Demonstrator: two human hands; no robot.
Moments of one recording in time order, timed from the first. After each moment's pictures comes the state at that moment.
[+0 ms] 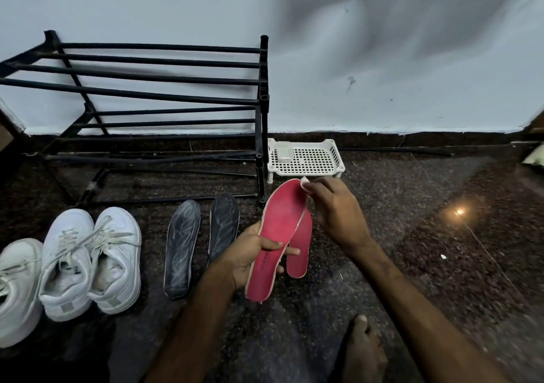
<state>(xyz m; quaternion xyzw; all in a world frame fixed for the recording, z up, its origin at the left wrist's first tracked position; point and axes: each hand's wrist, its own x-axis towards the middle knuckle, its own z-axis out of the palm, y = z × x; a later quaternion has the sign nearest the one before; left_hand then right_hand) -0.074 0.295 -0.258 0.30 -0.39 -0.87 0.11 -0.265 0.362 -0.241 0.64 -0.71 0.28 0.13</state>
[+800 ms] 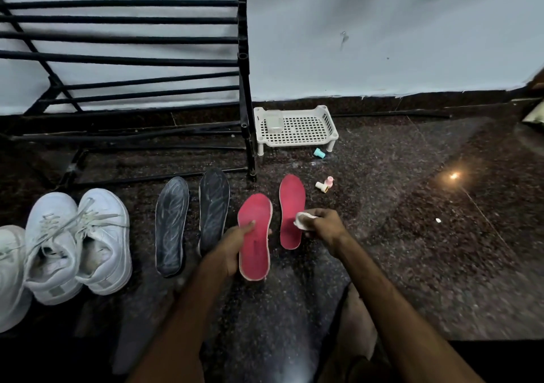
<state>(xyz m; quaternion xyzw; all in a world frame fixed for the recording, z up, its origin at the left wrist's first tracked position) -0.075 0.285 -0.355 0.46 -0.35 -0.81 0.07 -0.262 0.388 -0.358 0.15 -0.77 0.47 -0.42</state>
